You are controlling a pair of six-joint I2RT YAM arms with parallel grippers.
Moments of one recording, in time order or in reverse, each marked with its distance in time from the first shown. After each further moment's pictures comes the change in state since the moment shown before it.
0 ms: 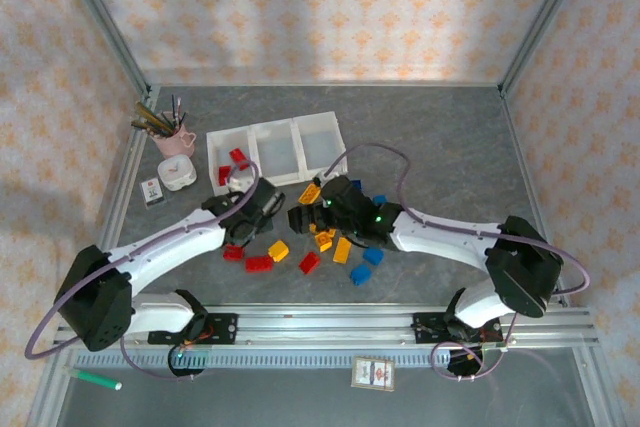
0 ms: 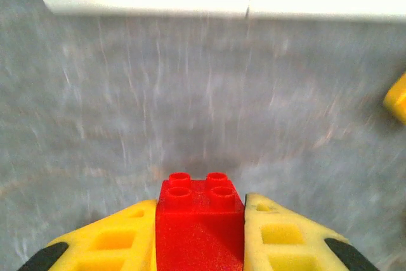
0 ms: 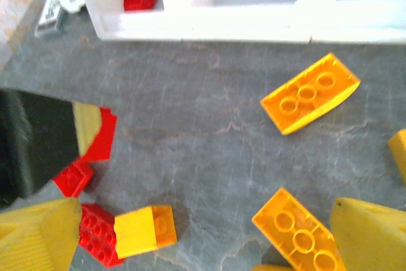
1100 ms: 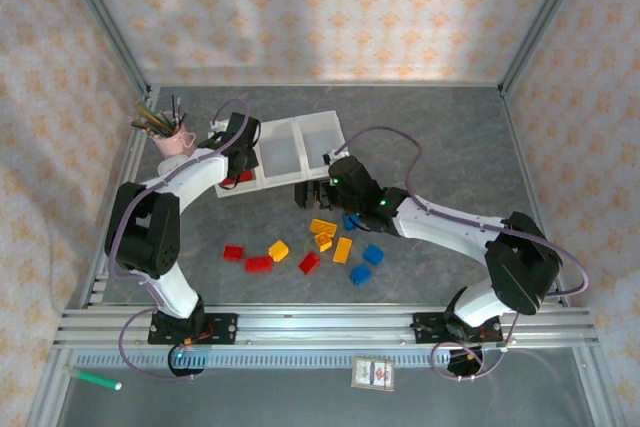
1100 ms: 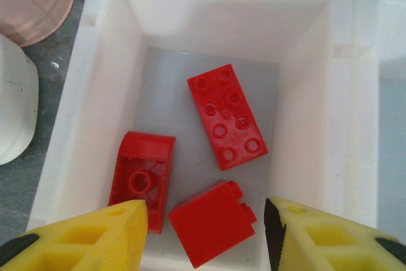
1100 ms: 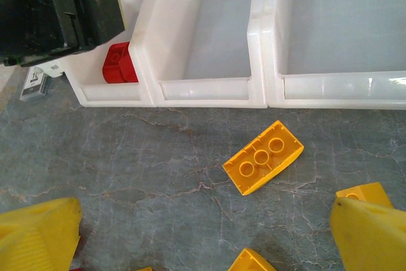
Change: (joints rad) left arm 0.374 0.418 0.331 0.237 0.047 0.284; right arm -0.087 0.021 0.066 0.003 0.029 -0.009
